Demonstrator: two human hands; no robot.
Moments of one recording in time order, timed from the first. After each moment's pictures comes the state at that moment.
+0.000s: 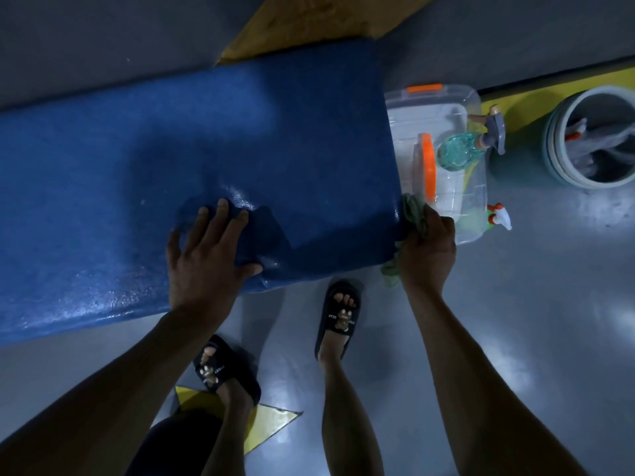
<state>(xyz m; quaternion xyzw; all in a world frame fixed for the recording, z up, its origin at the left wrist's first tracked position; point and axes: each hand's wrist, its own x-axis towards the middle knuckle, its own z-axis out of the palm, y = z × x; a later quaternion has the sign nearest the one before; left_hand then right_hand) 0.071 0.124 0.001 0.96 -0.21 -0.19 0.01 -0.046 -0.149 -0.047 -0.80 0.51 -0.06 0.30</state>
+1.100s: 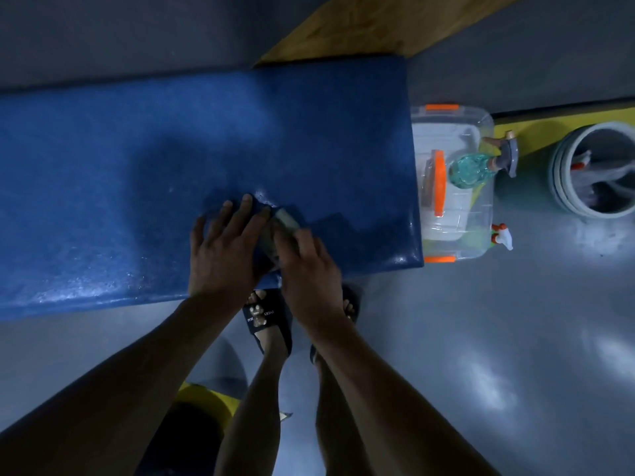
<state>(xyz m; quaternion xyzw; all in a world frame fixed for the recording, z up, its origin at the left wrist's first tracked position) 0.075 0.130 0.007 0.95 -0.23 -0.21 0.03 -0.001 0.010 -0.010 -0.95 0.12 0.03 0.29</state>
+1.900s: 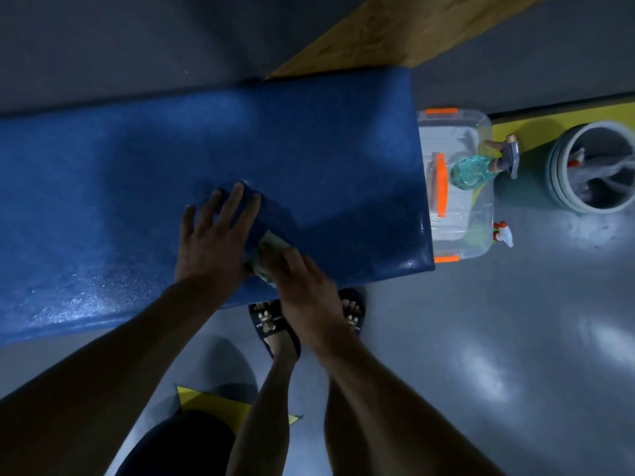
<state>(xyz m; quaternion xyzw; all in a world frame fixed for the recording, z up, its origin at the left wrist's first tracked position) 0.127 0.160 0.012 0.93 -0.27 -0.23 -0.04 0.005 0.037 -0.002 -0.95 0.04 0.07 0.30</state>
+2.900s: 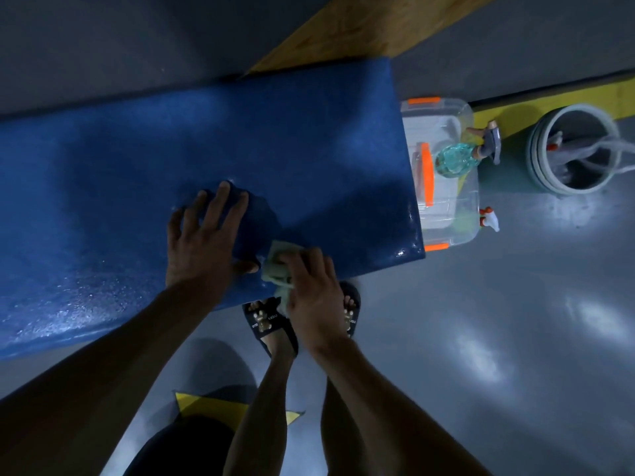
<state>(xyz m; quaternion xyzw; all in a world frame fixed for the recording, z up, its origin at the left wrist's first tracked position) 0.125 0.162 0.005 0.94 -0.27 -0.22 0.00 -0.014 0.038 -0.003 -0.92 0.21 0.03 0.34</state>
